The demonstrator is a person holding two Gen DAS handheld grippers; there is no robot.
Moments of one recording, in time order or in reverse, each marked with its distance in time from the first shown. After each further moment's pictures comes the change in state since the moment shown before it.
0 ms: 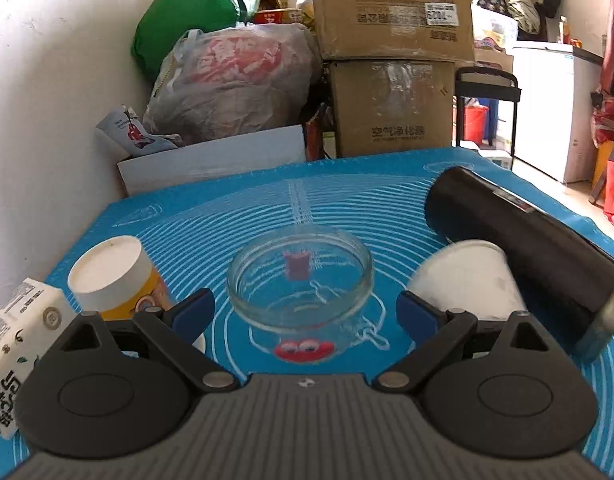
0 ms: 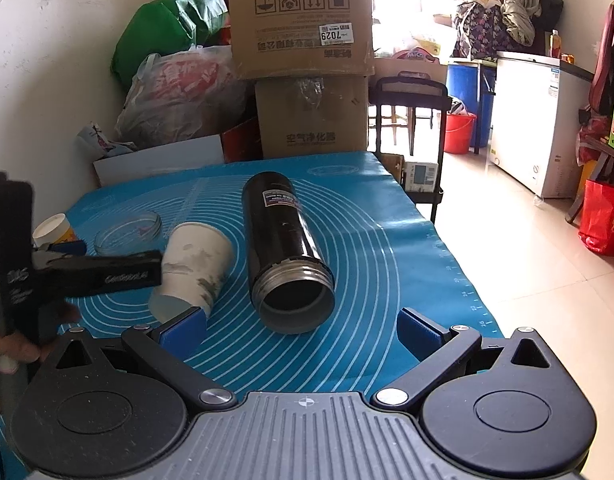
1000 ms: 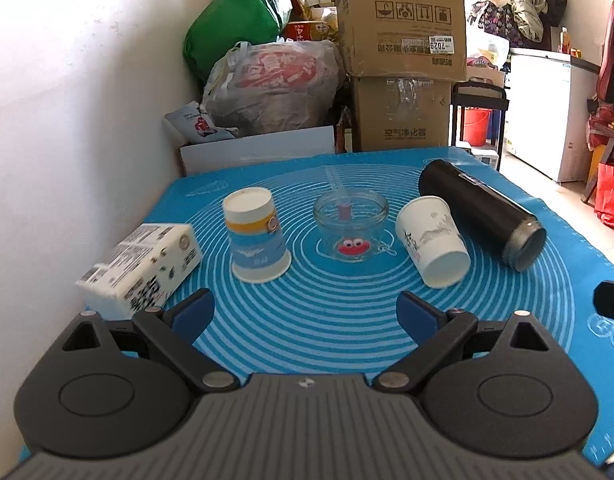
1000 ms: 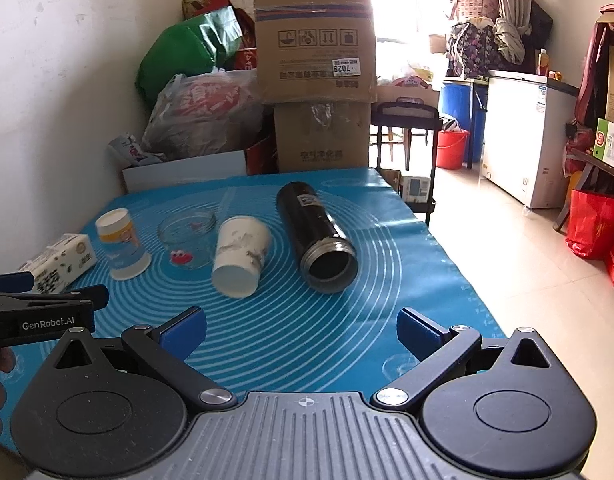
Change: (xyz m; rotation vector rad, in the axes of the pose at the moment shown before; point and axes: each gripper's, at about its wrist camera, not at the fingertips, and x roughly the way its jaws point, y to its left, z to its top) left arm -0.148 0.041 -0.032 -0.025 0.028 0.017; right arm -0.089 0.035 -0.023 0.002 -0.050 -0.017
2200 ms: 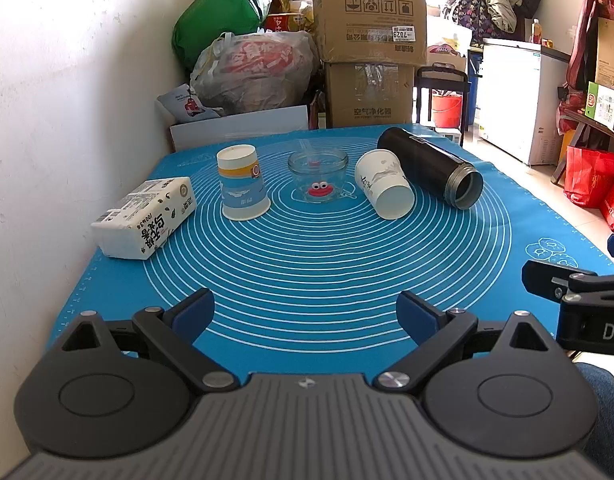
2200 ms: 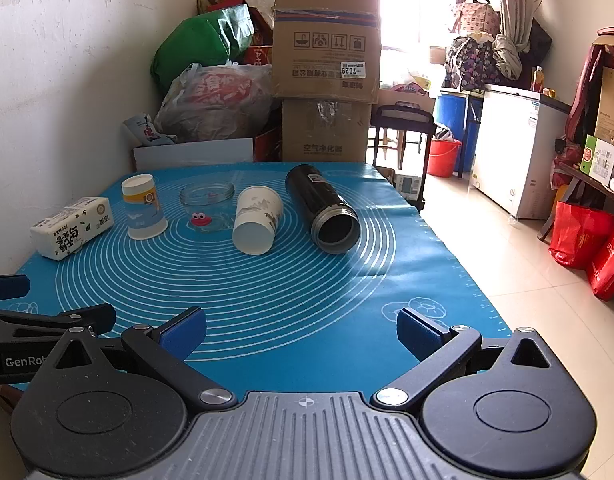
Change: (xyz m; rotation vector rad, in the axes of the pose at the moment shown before) left arm -0.082 0.000 -0.056 0.001 0.037 -0.070; right arm -0.063 0.036 -0.053 -0.069 -0.011 -0.048
